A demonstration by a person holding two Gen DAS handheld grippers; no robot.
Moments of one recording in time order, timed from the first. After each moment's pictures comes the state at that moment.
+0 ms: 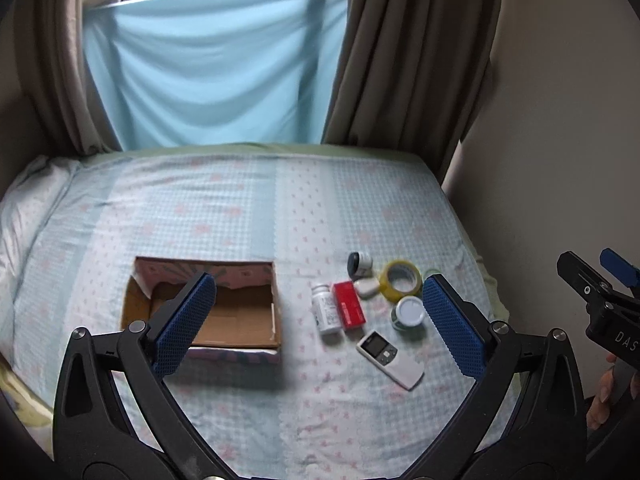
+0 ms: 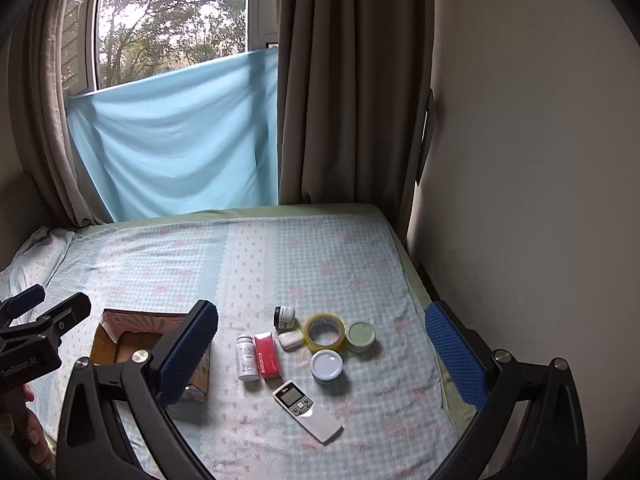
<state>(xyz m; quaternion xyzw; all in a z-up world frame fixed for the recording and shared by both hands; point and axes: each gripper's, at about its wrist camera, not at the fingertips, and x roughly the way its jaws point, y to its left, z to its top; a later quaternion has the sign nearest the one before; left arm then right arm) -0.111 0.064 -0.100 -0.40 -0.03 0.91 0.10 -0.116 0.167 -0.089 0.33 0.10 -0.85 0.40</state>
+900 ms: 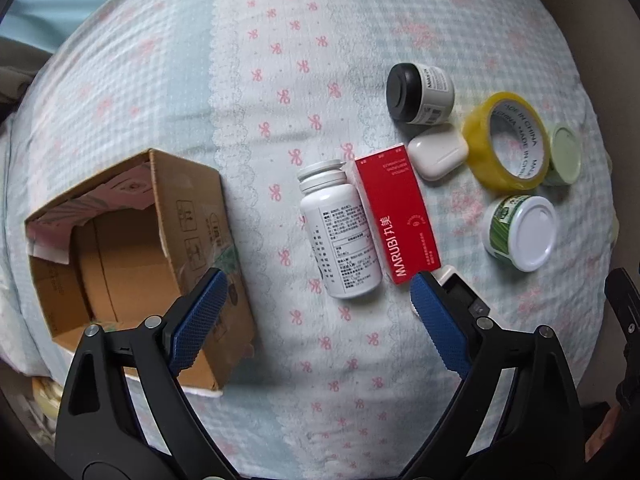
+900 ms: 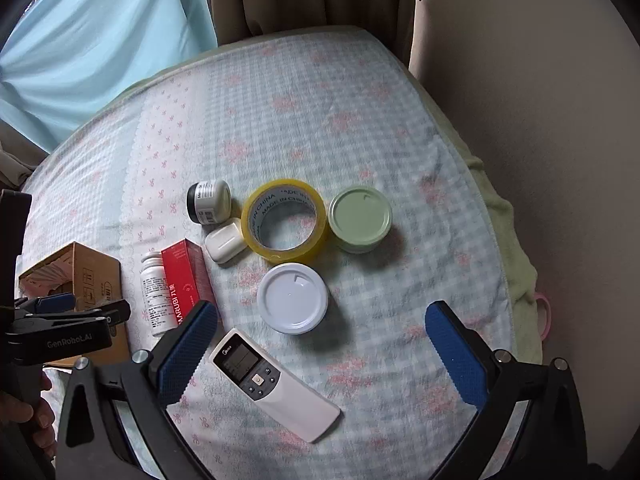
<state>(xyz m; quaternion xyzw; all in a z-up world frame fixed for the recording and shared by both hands) -0.296 0.158 -0.406 -0.69 0.09 0.71 0.07 -0.233 0.054 -0.353 0.55 0.17 -0.74 0.34</state>
